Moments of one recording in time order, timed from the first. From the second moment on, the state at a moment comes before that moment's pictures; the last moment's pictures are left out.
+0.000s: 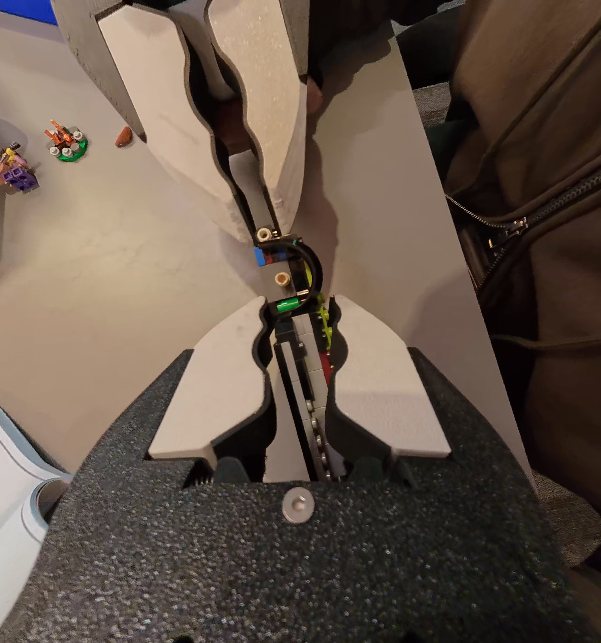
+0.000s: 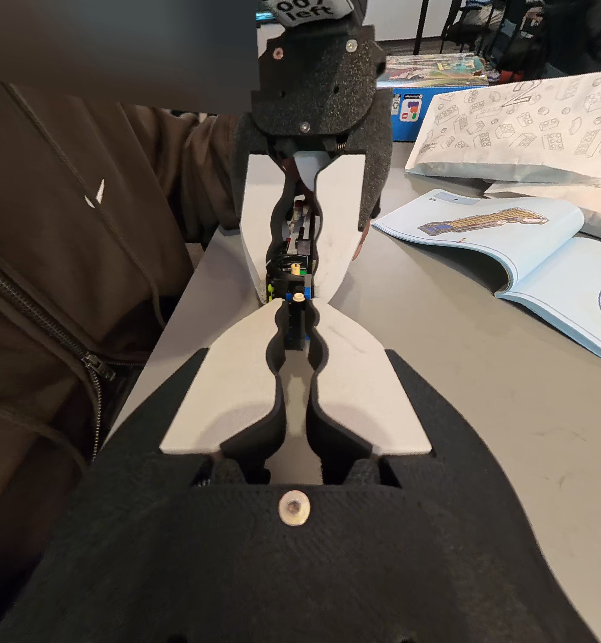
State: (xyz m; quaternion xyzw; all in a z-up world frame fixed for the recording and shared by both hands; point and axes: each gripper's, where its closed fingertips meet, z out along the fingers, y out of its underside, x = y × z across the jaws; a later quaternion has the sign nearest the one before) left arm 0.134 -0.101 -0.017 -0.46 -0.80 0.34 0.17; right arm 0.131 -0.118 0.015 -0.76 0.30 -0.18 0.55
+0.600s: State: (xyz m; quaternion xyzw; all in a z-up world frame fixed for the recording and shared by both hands) left arm 0.140 -0.103 -0.023 -0.43 -0.82 0.32 0.18; right arm 0.137 -0.122 0.009 -0.71 0.36 -0.11 0.59
